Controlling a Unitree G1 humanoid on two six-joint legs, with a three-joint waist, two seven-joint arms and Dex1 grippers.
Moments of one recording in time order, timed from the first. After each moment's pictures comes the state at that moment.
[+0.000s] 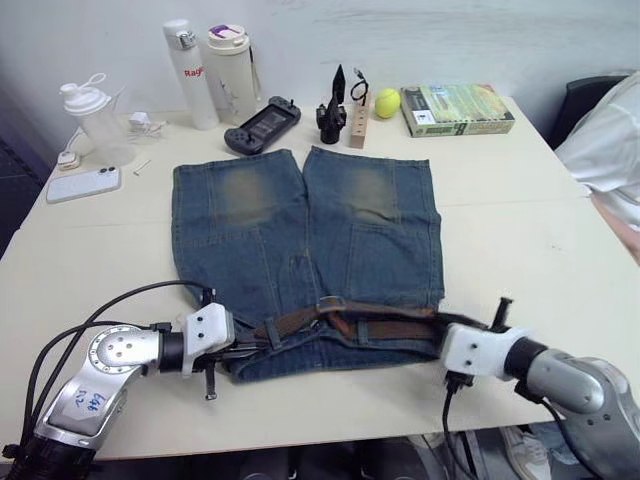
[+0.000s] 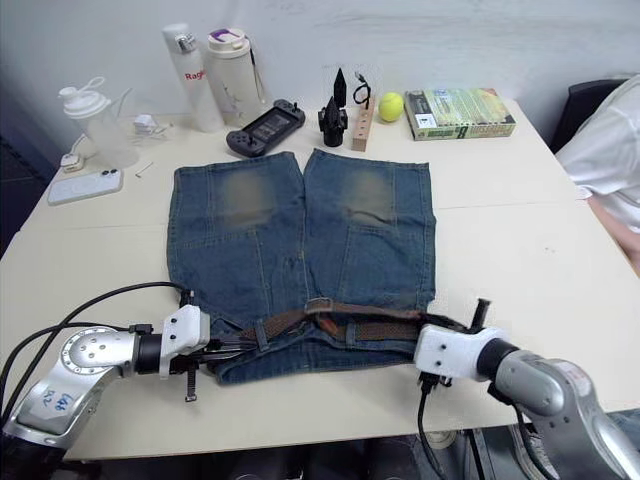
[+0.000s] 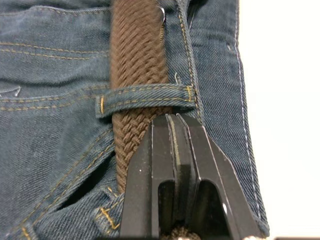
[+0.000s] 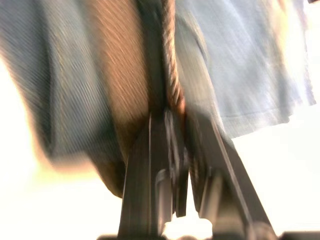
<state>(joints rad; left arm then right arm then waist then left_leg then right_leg) 0.02 0.80 -0.04 -0.26 -0.27 0.15 -1.00 0.23 -0.85 -0.05 -0.60 -0.27 0.16 0.61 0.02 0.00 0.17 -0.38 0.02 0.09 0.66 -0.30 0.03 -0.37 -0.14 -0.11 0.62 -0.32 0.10</state>
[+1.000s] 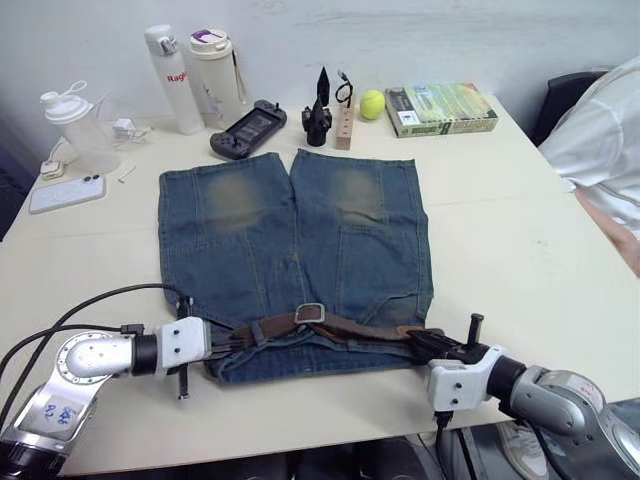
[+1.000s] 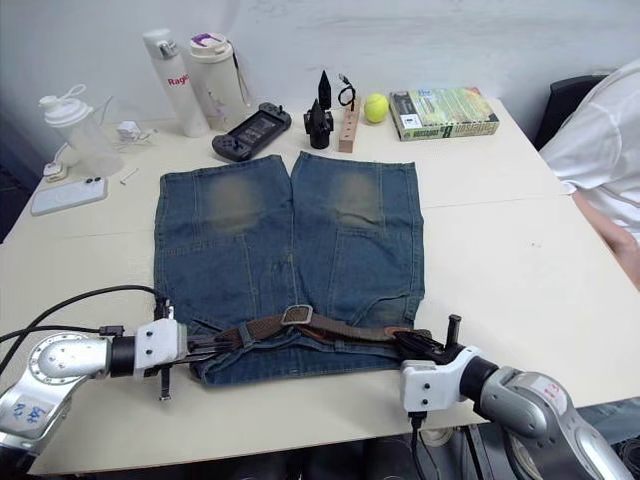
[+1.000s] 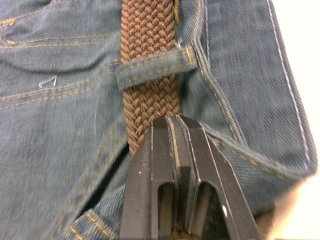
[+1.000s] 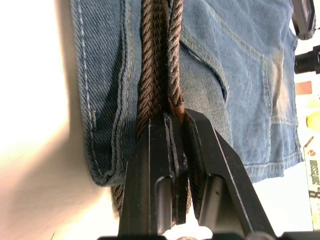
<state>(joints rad) 0.13 0.93 0.04 -0.12 -0.22 -0.18 -0.97 0.26 -0.82 0.06 -0.49 -0.42 -0.20 0.59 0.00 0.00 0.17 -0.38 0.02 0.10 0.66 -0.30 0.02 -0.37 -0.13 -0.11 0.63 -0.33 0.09</state>
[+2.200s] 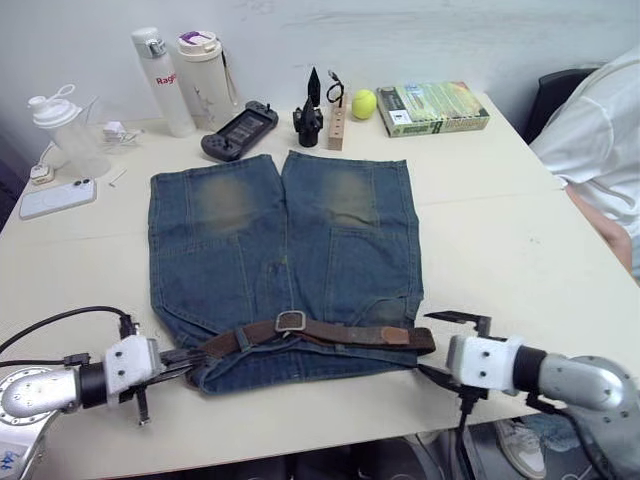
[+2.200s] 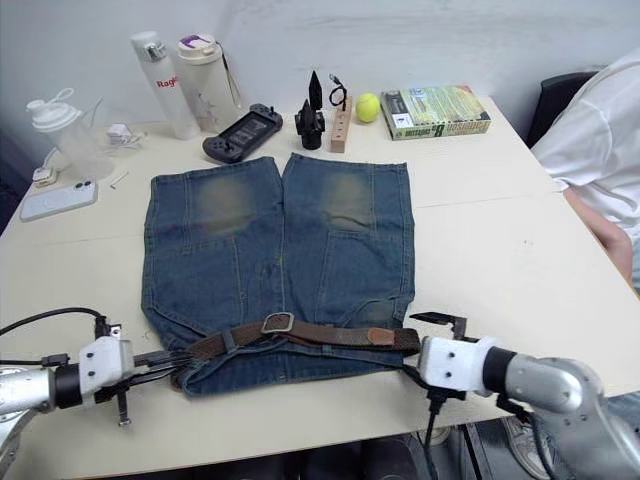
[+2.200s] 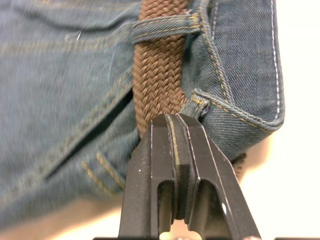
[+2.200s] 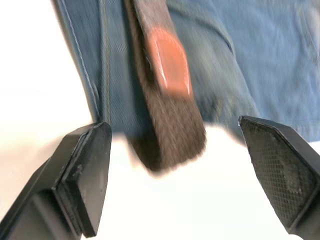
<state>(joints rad) 0.36 0.93 0.26 -0.11 -0.39 -0.18 -1.01 0.23 -0.90 -0.13 -0.59 0.01 0.13 0.92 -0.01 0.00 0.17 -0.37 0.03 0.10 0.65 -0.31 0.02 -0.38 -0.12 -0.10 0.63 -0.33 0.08</state>
